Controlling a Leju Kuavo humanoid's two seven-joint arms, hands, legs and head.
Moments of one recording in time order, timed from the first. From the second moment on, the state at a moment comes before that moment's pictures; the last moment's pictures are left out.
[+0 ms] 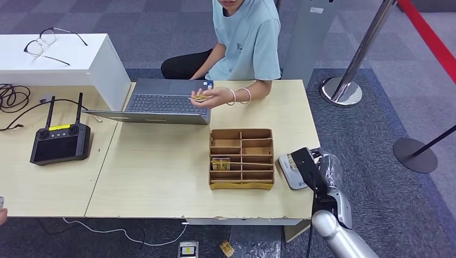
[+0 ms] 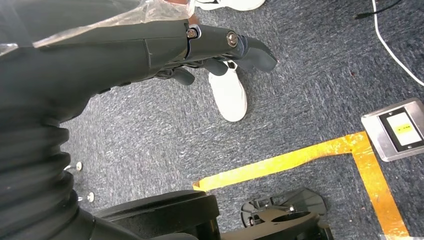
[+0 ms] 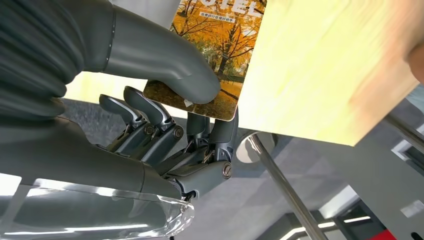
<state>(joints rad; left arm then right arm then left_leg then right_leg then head) -0.11 0.00 -1.16 -0.20 0.56 0.55 0.18 -0.22 -0.29 0.42 -1.29 0.55 -0.70 0.38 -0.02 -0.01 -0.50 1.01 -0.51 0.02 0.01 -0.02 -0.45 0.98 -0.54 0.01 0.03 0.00</state>
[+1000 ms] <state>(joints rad) -0.11 0.00 -1.16 -0.21 0.56 0.55 0.17 -0.23 -0.27 0.44 -1.23 0.58 -0.70 0.41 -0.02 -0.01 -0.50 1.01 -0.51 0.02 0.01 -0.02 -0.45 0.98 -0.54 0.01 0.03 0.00</state>
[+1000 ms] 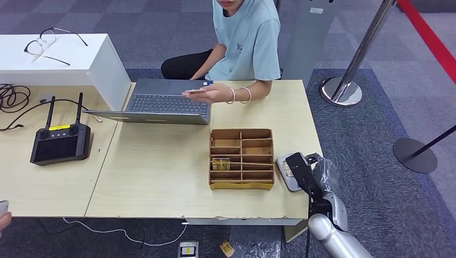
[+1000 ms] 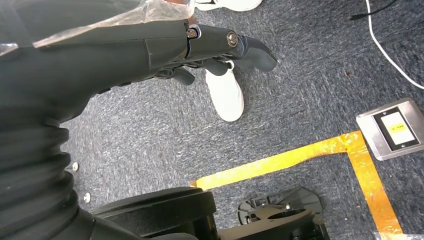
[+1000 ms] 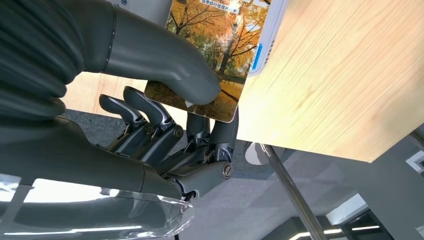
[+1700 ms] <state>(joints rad) -0.11 -0.01 -1.16 -0.21 0.55 0.56 0.16 -0.23 -0.30 0.46 -1.20 0.75 -0.70 0.49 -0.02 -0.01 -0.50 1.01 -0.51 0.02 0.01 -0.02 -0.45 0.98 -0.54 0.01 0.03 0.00</state>
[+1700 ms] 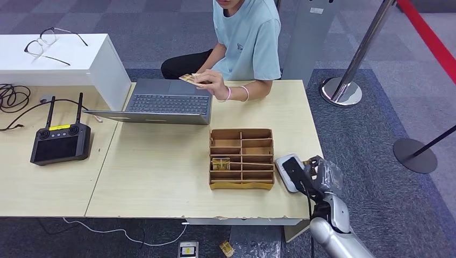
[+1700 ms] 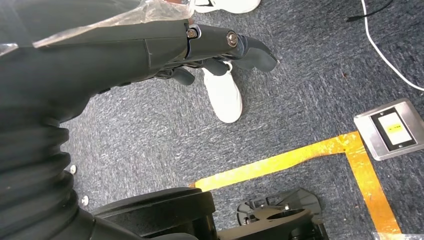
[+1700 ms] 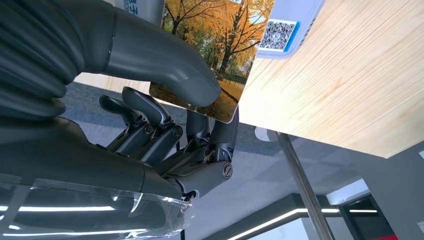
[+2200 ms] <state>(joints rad) -0.11 -0.01 -1.17 -0.21 0.55 0.56 0.16 -0.24 -0.32 0.47 -1.22 0.77 -0.70 0.50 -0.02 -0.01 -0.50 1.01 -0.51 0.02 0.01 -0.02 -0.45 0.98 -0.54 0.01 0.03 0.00</state>
